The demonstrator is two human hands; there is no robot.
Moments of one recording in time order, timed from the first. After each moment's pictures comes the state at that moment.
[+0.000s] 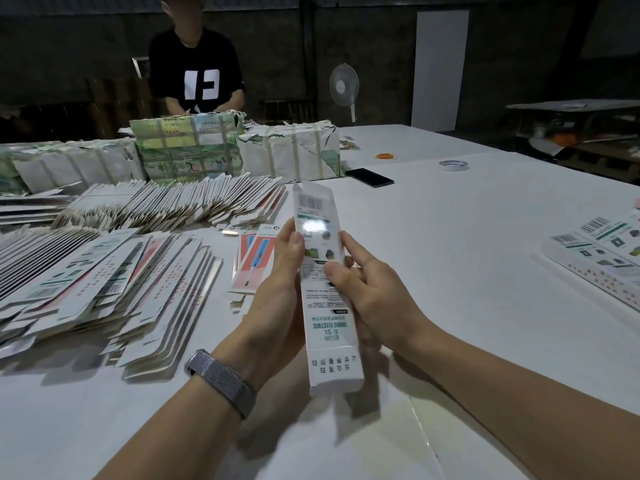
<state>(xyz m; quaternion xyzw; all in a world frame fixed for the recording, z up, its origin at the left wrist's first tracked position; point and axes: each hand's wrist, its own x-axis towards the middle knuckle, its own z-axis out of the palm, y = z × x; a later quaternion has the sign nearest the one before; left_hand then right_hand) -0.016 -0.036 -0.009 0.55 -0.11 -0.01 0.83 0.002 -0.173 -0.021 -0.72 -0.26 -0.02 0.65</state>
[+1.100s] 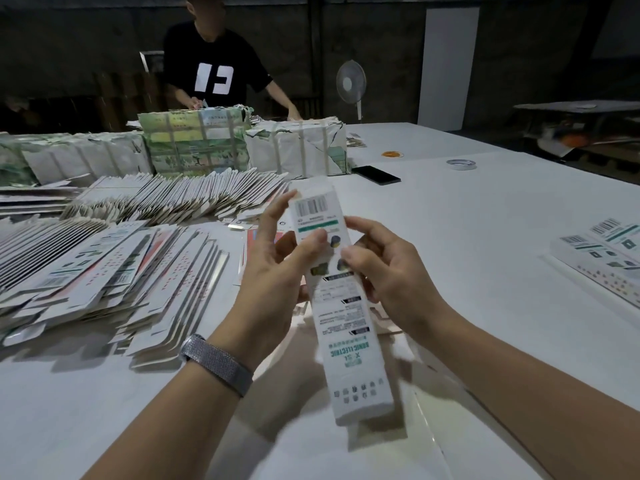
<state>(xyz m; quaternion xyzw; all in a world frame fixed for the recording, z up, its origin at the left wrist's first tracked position) -0.015 -0.022 0.001 0.58 -0.13 0.09 0.80 0.001 -0.180 -0.002 -0.66 -0.24 -0.03 0.71</state>
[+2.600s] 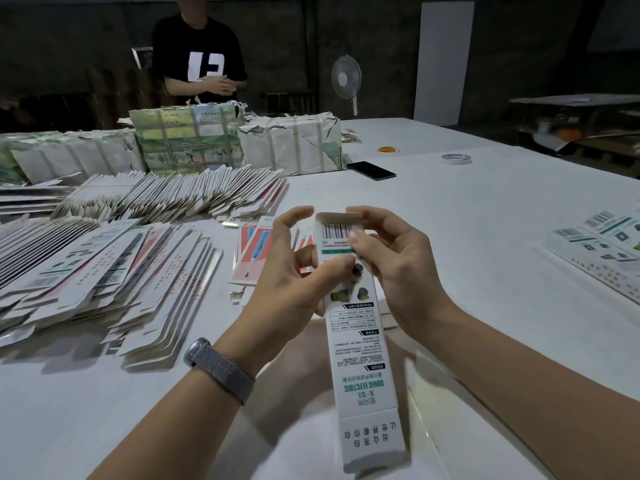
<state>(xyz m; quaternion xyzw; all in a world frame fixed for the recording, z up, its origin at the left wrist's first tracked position) -0.019 -0.031 -0.008 0.66 -0.18 0.05 0.73 0.004 -0.183 -0.003 -0.58 -0.20 -0.09 0.79</state>
